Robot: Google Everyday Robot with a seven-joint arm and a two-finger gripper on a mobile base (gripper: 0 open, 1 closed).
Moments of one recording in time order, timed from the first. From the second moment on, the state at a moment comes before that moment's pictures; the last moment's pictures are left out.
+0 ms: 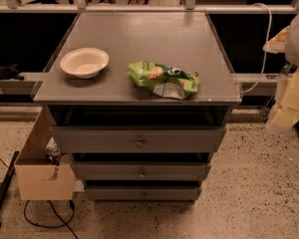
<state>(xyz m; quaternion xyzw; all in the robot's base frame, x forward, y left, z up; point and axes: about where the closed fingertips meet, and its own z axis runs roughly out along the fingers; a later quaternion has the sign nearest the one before) 0.438 -0.217 0.976 -0.60 0.78 -0.03 0.16</state>
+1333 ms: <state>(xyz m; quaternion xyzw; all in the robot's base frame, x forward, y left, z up) 0.374 -0.225 0.884 -0.57 0.80 0.08 0.17</state>
